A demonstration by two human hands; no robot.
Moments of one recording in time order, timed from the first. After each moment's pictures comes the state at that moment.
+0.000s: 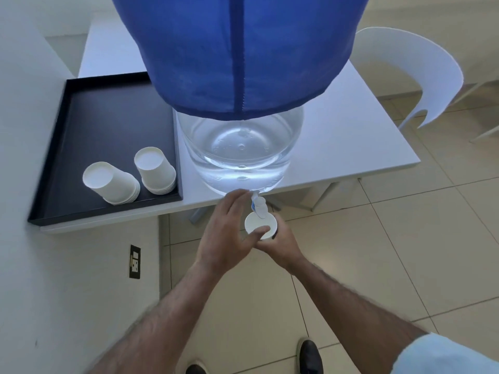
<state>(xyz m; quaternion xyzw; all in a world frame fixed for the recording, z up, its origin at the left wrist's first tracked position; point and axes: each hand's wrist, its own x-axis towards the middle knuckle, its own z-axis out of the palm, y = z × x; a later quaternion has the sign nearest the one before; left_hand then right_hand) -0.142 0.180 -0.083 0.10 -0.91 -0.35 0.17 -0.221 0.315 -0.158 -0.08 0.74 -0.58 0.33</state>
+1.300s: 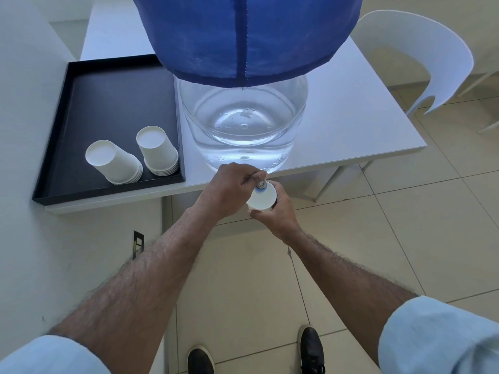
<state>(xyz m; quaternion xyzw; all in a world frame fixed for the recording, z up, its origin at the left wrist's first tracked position) -0.182 0.158 -0.053 0.14 -0.88 -0.45 0.03 -0.234 0.294 -0.164 -0.13 0.75 -0.60 0.23</state>
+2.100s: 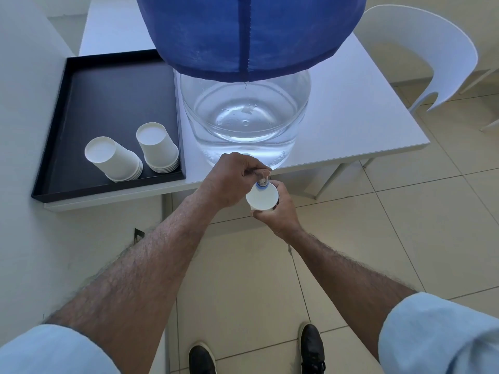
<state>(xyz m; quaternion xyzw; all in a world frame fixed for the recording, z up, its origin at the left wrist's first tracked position) -0.189 0.152 -0.044 0.13 -0.88 -0.46 0.02 -0.232 0.296 -0.173 -0.11 0.78 -0.58 0.23</state>
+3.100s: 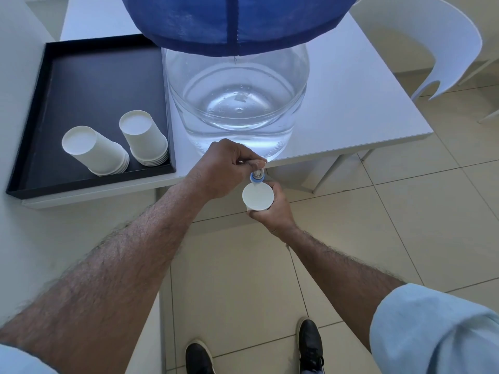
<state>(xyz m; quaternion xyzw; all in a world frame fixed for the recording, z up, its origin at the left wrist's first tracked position) -0.194 0.146 -0.045 0.14 -0.87 -0.48 -0.01 -0.234 0.297 -0.201 -0.10 0.78 -0.58 0.22</state>
